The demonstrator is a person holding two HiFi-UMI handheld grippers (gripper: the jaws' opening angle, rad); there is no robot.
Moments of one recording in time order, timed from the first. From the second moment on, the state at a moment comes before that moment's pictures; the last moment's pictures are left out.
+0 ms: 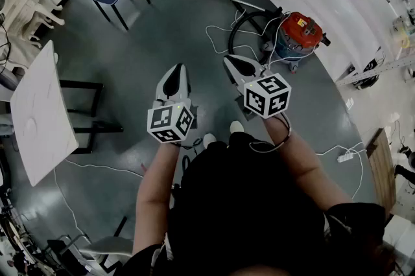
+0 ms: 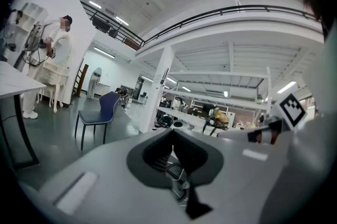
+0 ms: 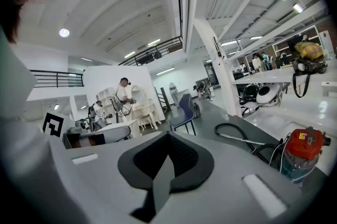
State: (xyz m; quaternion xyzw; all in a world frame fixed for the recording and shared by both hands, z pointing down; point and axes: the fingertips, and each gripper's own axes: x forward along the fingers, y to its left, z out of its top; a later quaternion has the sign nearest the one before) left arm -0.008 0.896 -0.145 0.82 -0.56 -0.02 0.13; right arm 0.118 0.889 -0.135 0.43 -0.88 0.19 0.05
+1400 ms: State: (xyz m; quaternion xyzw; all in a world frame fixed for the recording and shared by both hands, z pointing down) left arm -0.083 0.870 -0.126 0.82 -0.55 0.00 0.15; right arm 0.048 0.847 -0.121 0.44 -0.88 0.19 0.04
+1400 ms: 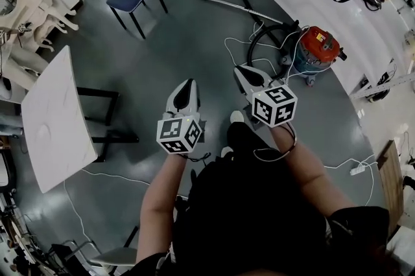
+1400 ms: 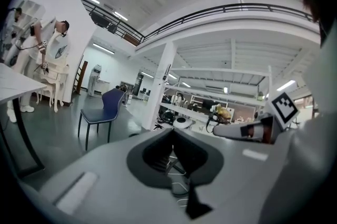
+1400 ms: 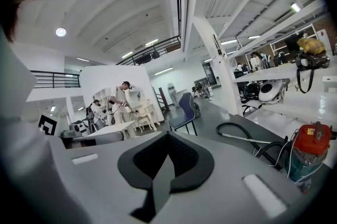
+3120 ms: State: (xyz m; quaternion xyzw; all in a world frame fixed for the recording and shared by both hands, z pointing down) left arm -0.075 0.506 -0.100 0.85 -0.51 0.03 0.16; right arm 0.028 0.500 -0.087 0.46 -0.86 0.22 0.07
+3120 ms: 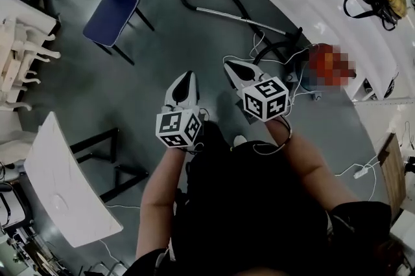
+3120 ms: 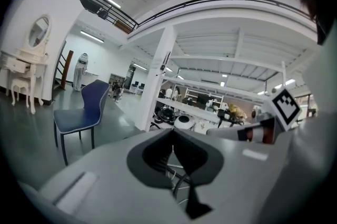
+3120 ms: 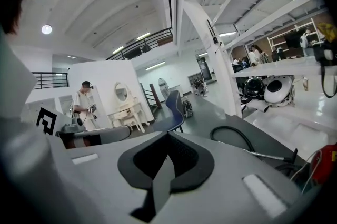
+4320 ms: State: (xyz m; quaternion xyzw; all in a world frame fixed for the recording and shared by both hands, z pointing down) left arm -0.194 0.318 -0.079 0.88 -0.44 0.07 0.18; right arm -0.072 0.333 -0.068 0.54 -0.80 0.25 0.06
